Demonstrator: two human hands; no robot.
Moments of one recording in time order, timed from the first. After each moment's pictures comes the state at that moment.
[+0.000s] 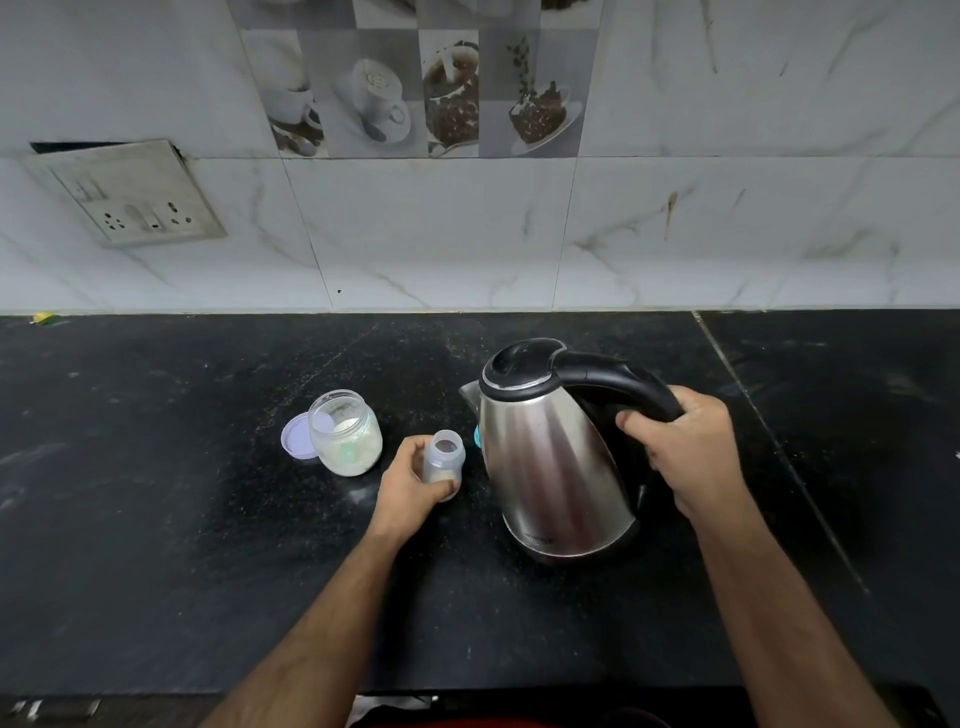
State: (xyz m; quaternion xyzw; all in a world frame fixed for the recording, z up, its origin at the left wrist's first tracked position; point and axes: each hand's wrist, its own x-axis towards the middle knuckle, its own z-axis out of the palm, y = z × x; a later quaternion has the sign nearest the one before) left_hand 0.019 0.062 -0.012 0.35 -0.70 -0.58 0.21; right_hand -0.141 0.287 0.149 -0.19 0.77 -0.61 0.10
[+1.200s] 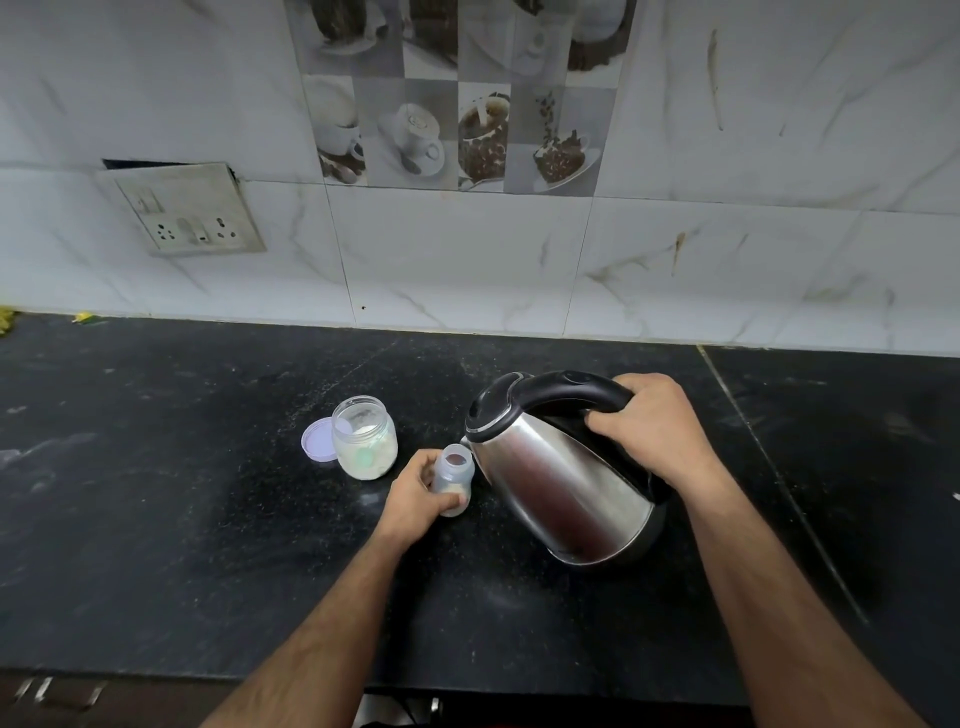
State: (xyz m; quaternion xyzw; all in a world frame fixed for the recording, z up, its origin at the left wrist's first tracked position) left_hand 0.033 0.060 -0.008 0.34 -0.69 -0.61 0.18; right_hand -0.141 0.259 0.177 -0.33 0.86 -0.38 0.08
